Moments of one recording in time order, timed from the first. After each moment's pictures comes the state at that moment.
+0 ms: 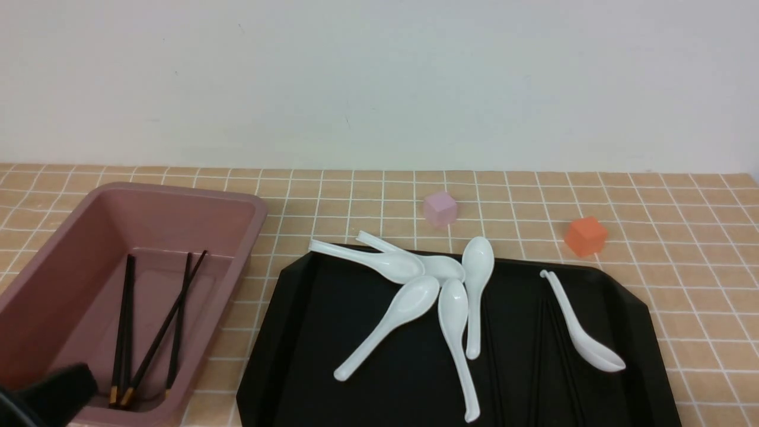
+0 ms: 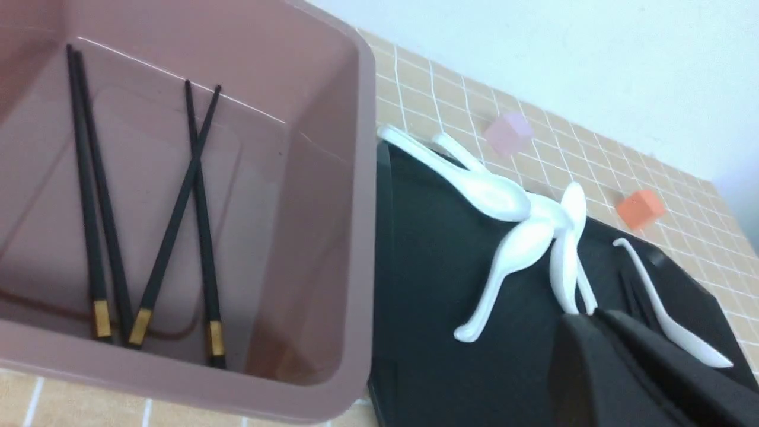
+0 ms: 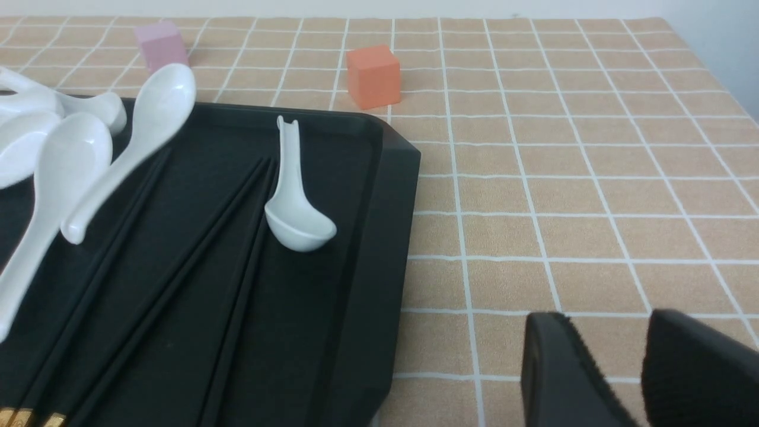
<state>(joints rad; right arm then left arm) -0.03 -0.01 0.02 0.04 0.37 0.01 -0.28 0.37 -0.27 -0.24 0.31 -0.33</state>
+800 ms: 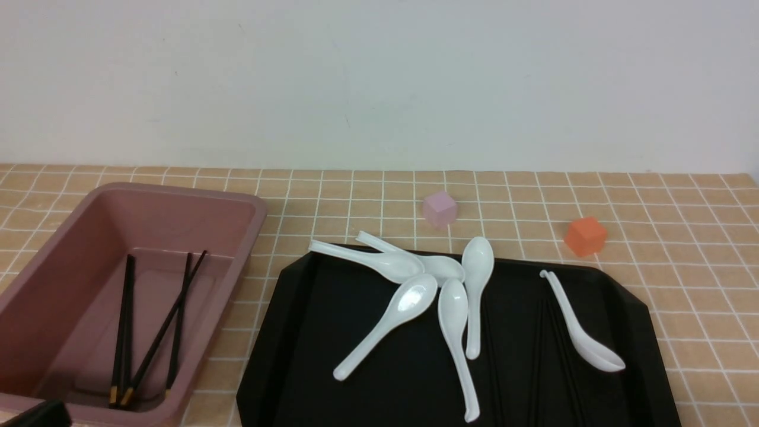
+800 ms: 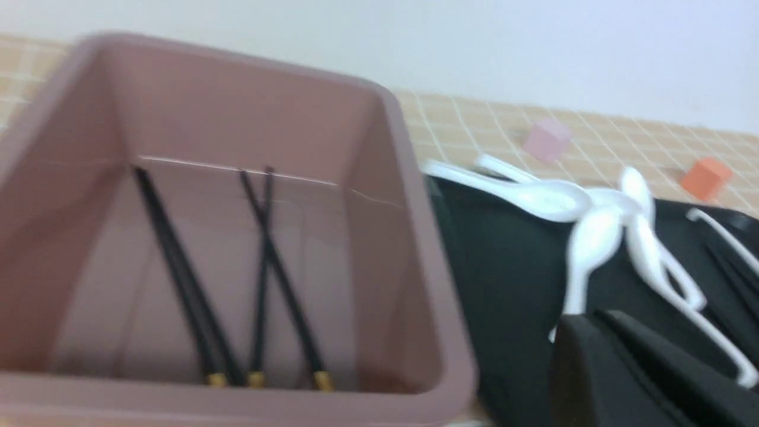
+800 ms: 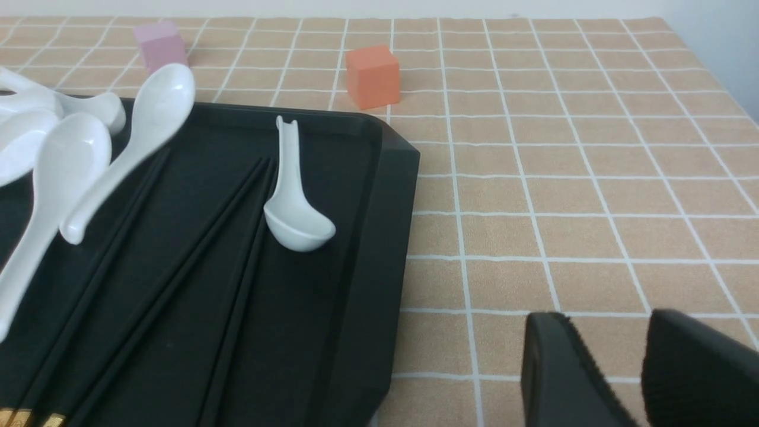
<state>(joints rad) -0.03 -0.01 0.02 0.04 0.37 0.01 -0.22 0.10 -0.09 -0.17 0.26 -0.10</state>
